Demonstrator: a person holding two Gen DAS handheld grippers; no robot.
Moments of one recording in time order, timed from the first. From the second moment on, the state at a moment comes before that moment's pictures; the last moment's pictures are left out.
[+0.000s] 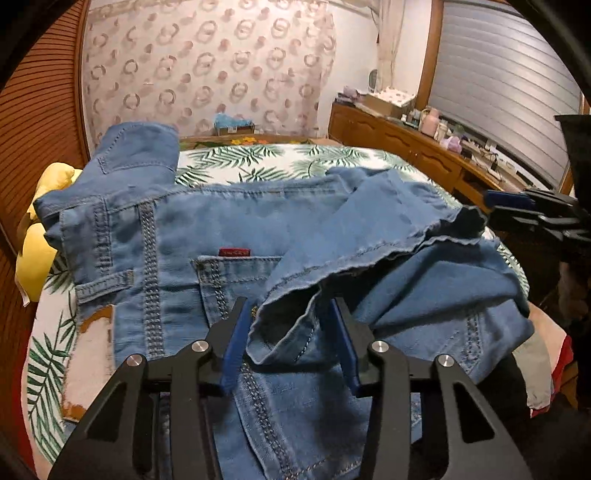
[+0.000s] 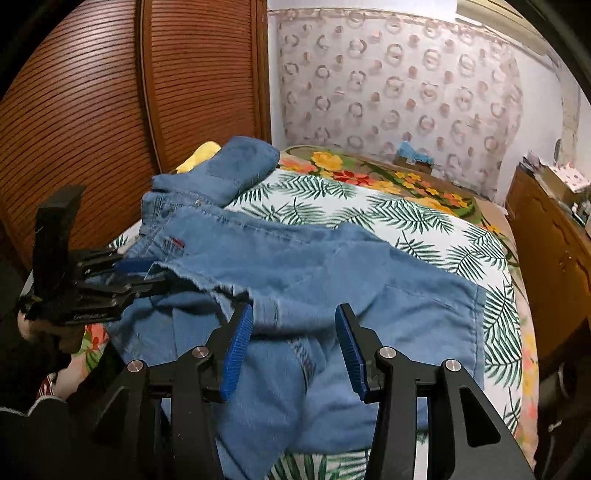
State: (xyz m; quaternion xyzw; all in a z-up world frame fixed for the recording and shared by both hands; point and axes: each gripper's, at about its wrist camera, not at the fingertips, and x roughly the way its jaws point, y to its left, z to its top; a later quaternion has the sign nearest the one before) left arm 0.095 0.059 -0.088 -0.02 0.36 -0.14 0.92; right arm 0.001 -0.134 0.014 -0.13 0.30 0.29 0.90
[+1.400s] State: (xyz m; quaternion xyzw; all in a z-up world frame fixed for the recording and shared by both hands) left arm 0.035 0.083 0.003 -0.05 0.22 -0.14 0.96; right arm 0.030 -0.081 0.073 -0.18 0.15 0.35 0.91
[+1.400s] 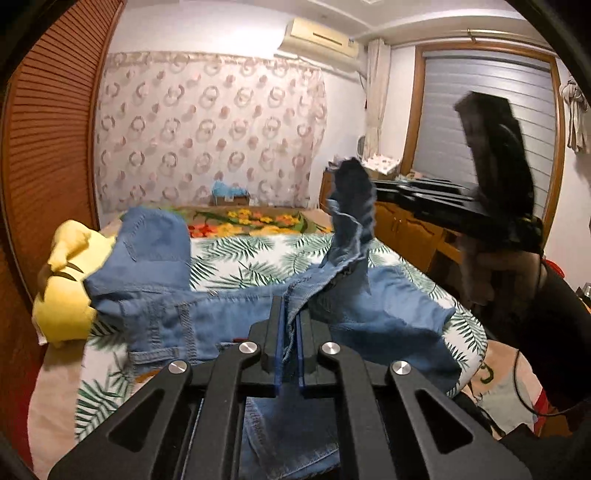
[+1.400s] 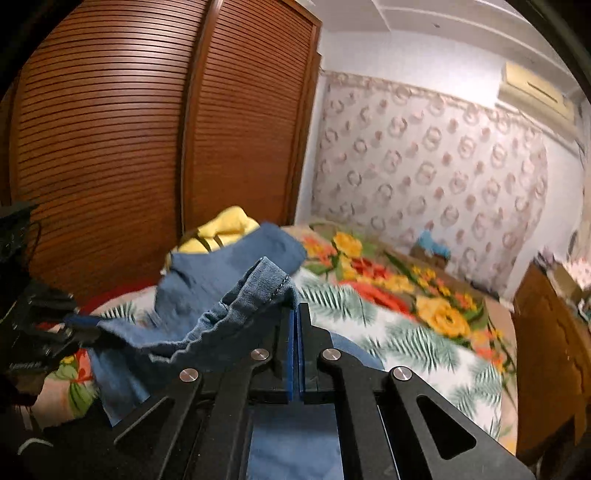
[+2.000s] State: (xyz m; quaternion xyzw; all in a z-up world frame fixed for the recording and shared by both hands) left arm 0.002 0.137 -0.039 -0.09 0.28 -0.08 0.95; right arm 0.060 0.008 0.032 -0.23 0.16 0.43 0.86
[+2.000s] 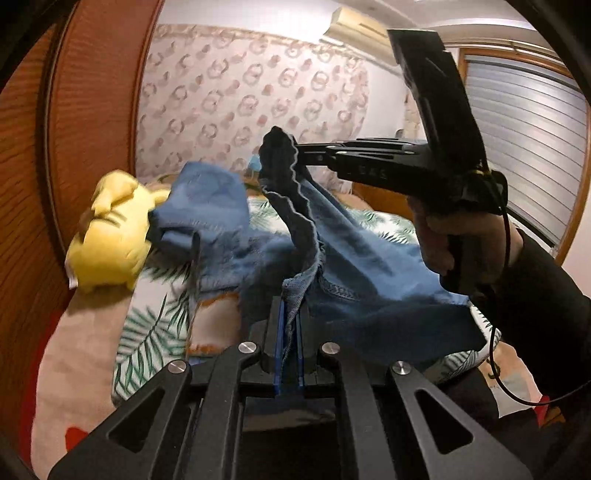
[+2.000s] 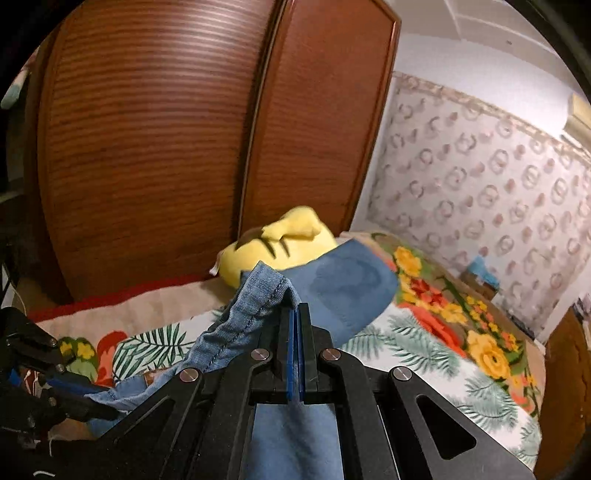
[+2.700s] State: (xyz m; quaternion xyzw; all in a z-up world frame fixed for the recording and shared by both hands) left arm 0.018 0.152 -0.077 -0.10 0.34 -0.05 0.93; right arm 0.089 0.053 0.017 -0.24 0.25 0.42 0.84
